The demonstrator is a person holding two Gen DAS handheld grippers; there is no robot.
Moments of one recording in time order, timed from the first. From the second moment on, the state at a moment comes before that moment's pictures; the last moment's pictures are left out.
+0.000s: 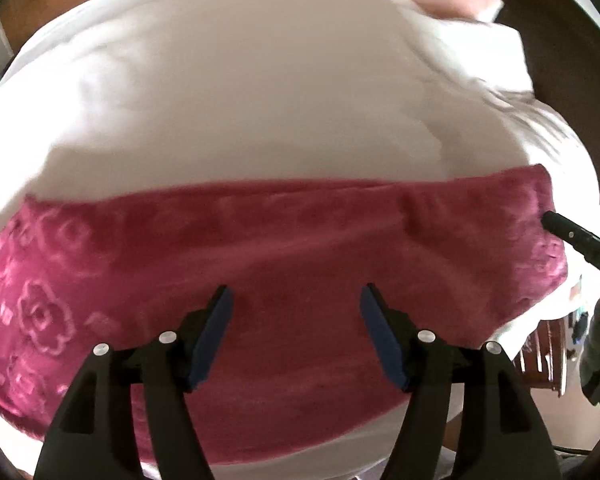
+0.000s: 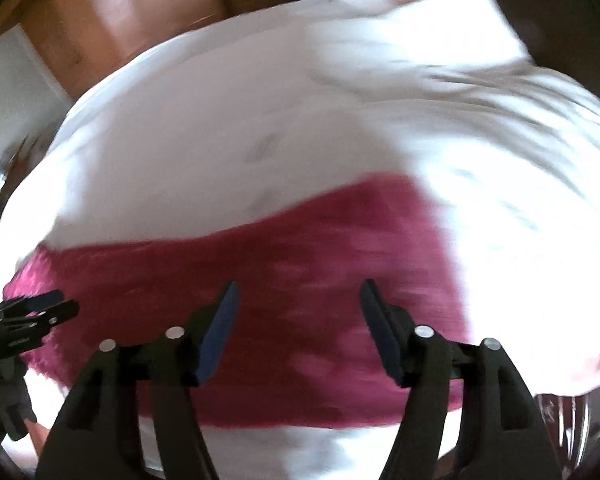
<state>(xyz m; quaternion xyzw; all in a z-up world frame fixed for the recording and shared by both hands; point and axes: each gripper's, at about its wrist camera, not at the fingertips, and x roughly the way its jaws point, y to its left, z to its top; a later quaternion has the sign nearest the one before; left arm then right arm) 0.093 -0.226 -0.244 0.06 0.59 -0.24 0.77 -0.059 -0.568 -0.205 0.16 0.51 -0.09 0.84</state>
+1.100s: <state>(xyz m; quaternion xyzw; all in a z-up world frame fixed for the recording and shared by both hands) 0.066 -0.388 -0.210 0.03 0.61 -0.39 0.69 -0.111 -0.603 -0.207 0.19 0.51 -0.07 0.84</state>
